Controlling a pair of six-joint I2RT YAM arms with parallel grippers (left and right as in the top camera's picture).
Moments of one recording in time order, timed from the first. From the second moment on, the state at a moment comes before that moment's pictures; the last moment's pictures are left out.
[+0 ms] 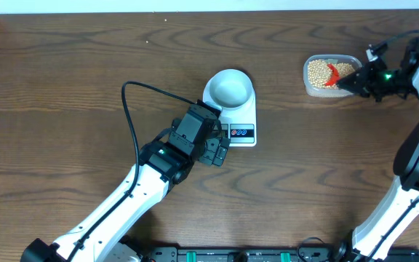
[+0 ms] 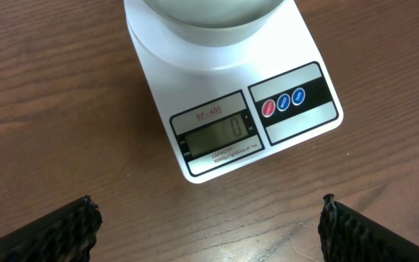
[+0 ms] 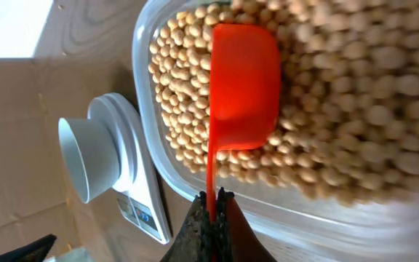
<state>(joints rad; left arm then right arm) -0.60 1.32 0.88 -0.51 -0.09 -0.16 -0.36 2.16 1.69 -0.98 -0.85 -0.03</state>
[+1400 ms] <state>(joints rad) -0.60 1.32 0.88 -0.51 -0.09 -0.16 -0.52 2.17 1.69 -1.13 -1.13 -0.23</state>
